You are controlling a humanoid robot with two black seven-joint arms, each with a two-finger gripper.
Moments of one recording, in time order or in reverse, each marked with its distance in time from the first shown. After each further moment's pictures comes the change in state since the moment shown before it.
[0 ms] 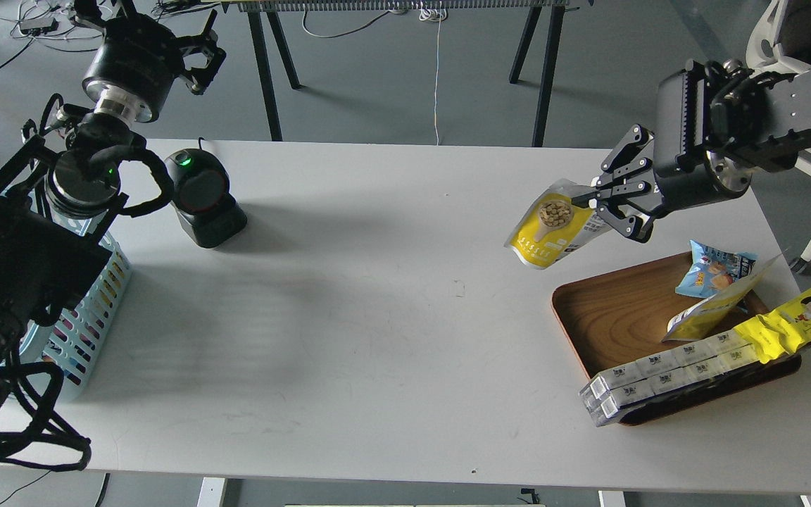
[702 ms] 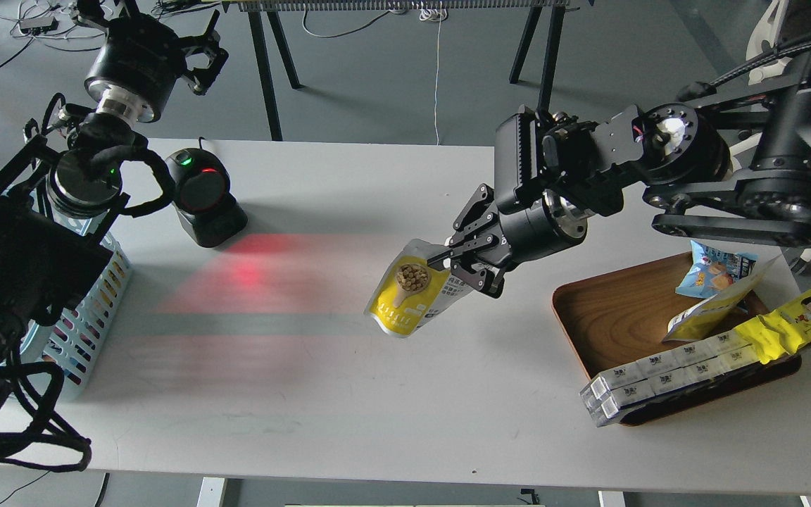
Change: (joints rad) left arm -0.004 -0.002 0.007 -0.001 0.000 0.001 0.000; right arm -0.098 0.367 0.063 -0.050 0.290 0.000 0.000
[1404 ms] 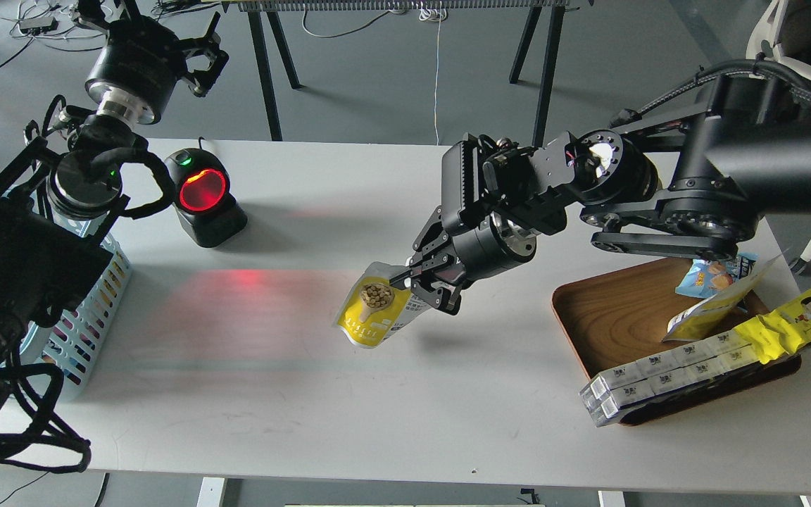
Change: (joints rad) left arm 0.008 0.001 0.001 0.000 0.000 -0.007 0.000; right arm -0.049 0.132 0.008 -0.095 0.028 -0.001 0.000
